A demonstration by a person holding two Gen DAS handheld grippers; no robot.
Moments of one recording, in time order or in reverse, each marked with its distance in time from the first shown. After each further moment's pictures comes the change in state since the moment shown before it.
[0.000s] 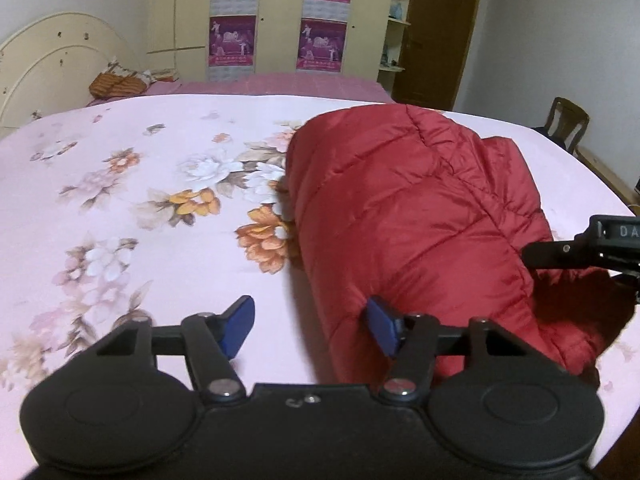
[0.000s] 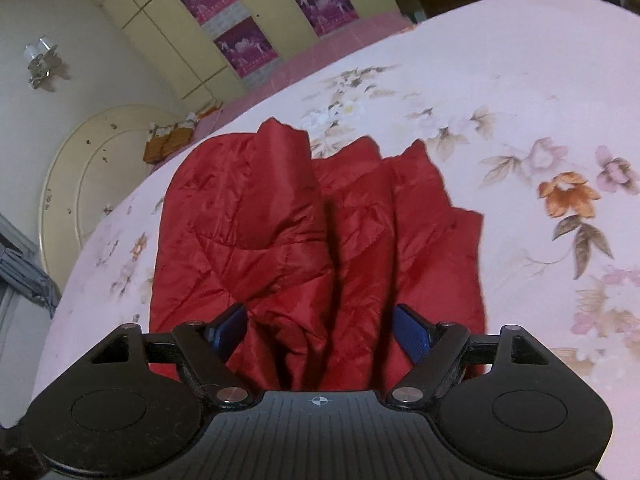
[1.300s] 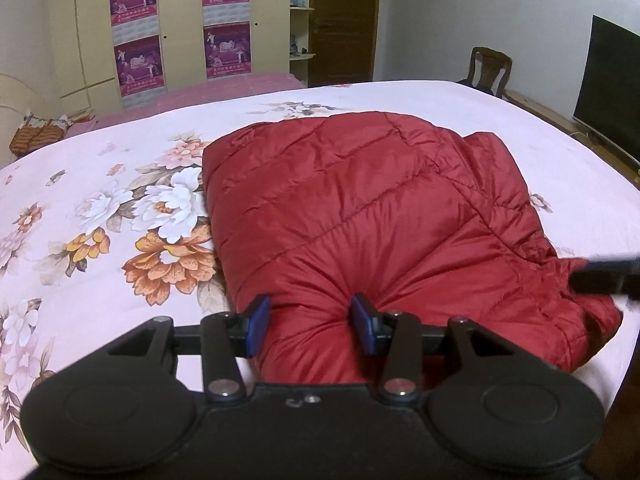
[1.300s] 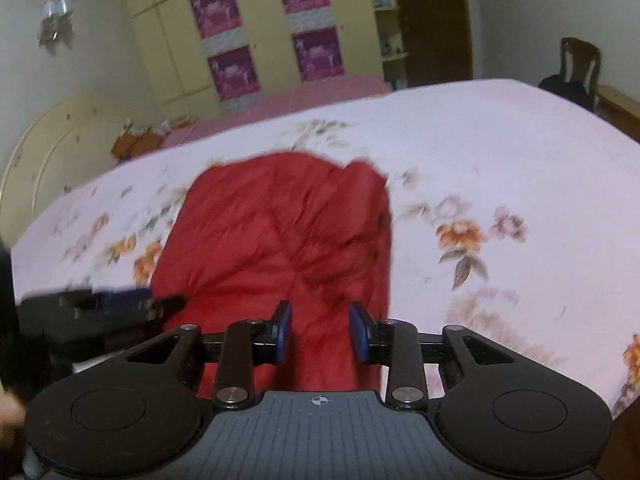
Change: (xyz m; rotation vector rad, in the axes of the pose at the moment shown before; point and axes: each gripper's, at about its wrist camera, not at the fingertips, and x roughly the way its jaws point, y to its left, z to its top) left arm 0.027 -0.064 -0.006 0.240 0.012 -0.146; right arm -0.084 0.014 -0.070 -0.214 -0.126 -0.239
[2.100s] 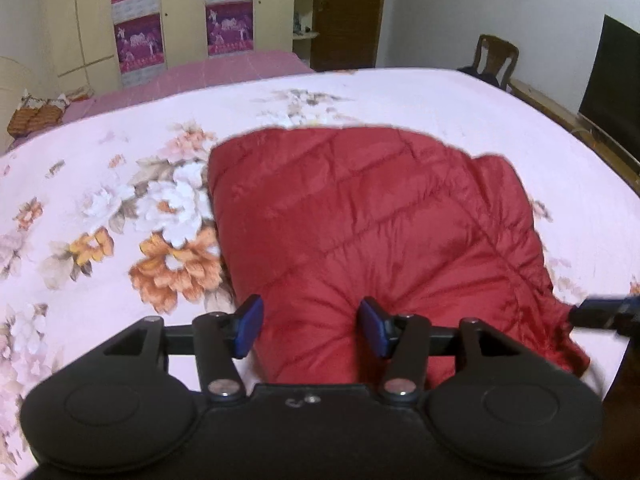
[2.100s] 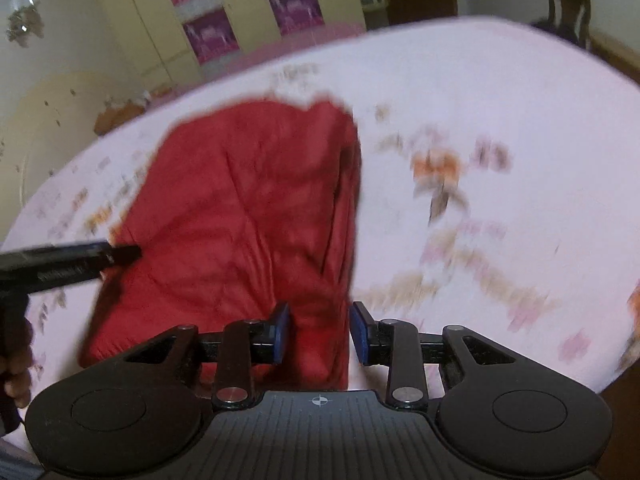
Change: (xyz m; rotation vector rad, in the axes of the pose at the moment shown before) left arm -0.005 0.010 0.032 -0.030 0.066 -0.007; right arm 0.003 -0.040 0.015 0.086 0.069 0.018
